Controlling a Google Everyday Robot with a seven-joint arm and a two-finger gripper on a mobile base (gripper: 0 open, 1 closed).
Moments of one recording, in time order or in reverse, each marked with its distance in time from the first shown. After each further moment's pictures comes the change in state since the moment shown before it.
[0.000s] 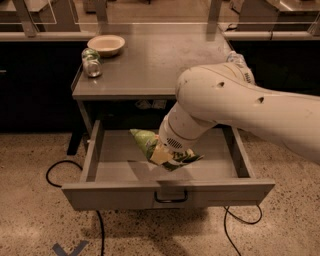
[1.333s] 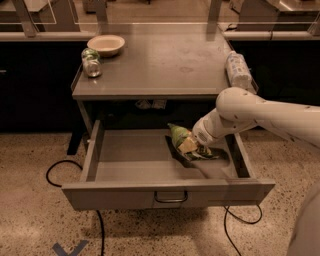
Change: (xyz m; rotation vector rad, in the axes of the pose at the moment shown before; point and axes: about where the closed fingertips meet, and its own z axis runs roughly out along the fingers) arm 0.099 -0.132 0.116 -0.016 -0.098 0.308
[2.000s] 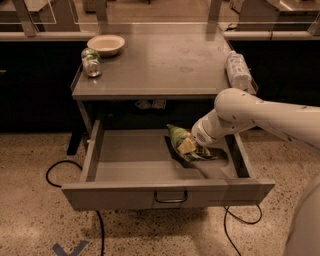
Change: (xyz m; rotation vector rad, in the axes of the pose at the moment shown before) arm 0.002 0.000 0.005 -0.006 0.003 0.004
